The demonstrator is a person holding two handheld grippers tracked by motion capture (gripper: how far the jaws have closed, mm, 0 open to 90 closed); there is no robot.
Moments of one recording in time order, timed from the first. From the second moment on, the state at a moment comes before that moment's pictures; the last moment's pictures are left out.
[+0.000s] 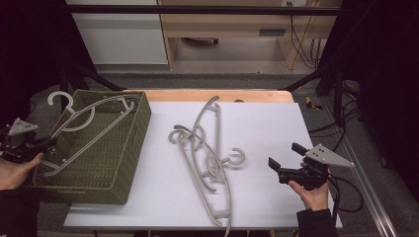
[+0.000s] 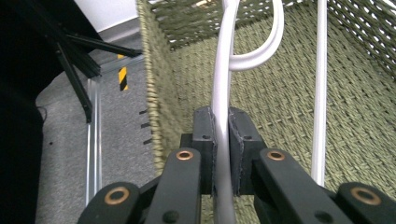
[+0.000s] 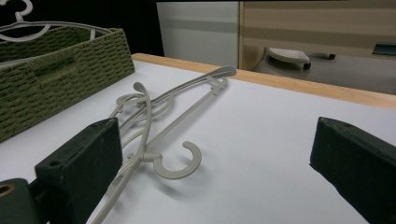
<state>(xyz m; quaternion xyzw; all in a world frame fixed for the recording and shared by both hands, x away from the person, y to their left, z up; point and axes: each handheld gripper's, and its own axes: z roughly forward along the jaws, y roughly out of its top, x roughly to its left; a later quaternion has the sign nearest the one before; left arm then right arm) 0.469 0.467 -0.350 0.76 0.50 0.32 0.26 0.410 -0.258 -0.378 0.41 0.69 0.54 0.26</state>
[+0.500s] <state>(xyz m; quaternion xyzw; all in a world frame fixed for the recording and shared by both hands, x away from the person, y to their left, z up) 0.480 0.451 -0.368 0.77 0.52 0.29 0.22 0.410 -0.256 -0.378 0.41 0.69 0.54 0.26</state>
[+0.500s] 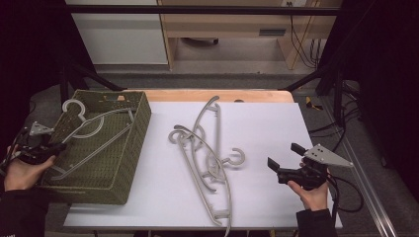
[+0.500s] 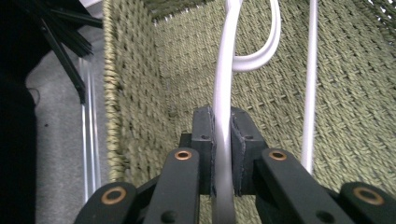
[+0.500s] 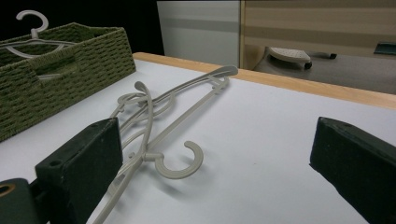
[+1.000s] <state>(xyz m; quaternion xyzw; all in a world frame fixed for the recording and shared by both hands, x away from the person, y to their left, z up) 0.459 0.442 -0.345 0.73 0.53 0.30 0.31 0.410 -0.255 -0.378 0.41 0.69 0.54 0.25</state>
